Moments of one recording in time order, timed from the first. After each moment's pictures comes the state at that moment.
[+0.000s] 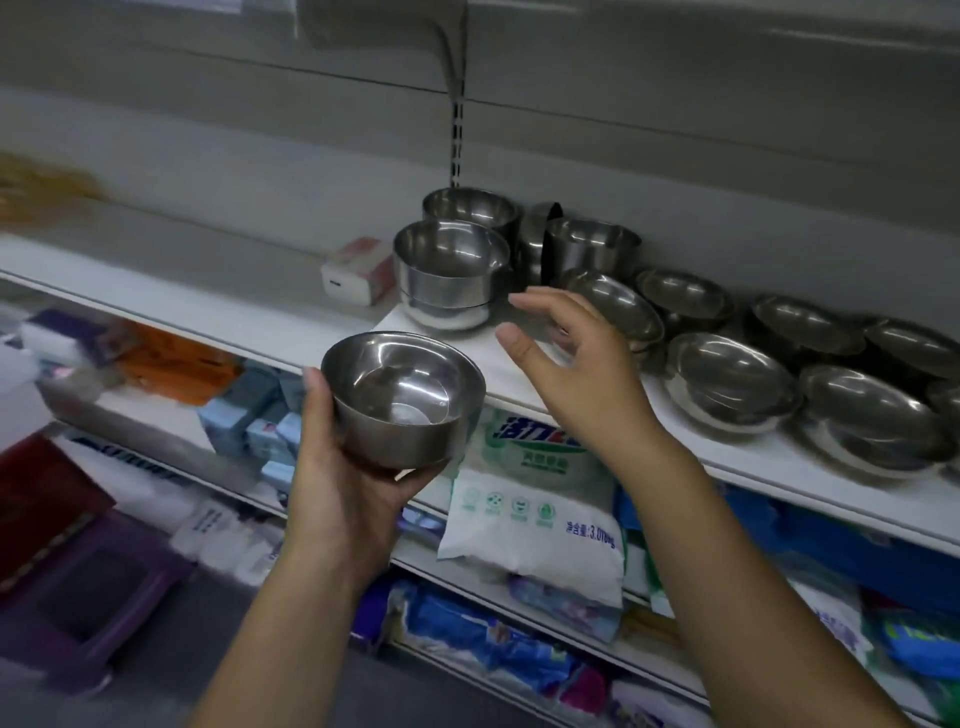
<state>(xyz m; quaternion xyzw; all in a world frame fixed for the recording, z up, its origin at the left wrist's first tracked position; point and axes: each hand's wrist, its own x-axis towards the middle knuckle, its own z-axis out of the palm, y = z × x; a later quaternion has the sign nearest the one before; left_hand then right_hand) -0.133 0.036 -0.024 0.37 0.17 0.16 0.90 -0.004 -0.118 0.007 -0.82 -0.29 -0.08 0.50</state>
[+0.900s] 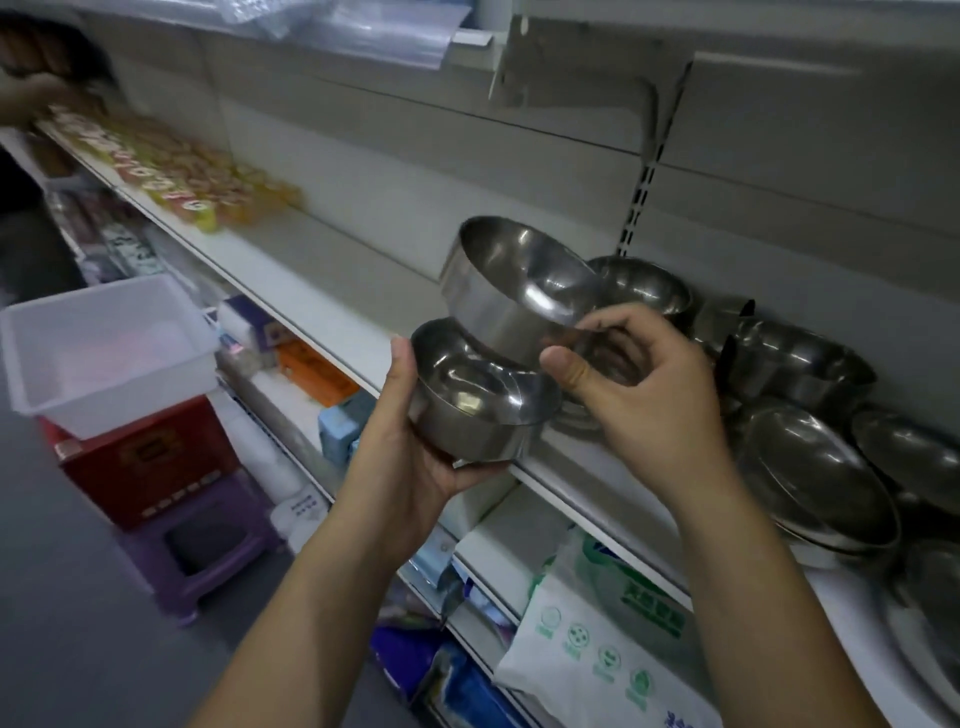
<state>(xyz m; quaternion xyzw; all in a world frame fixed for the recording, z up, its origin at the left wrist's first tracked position) -0.069 0.101 -0.001 0.40 0.16 0.22 0.87 0.061 -0.027 0.037 -0.69 -0.39 0.03 0.61</state>
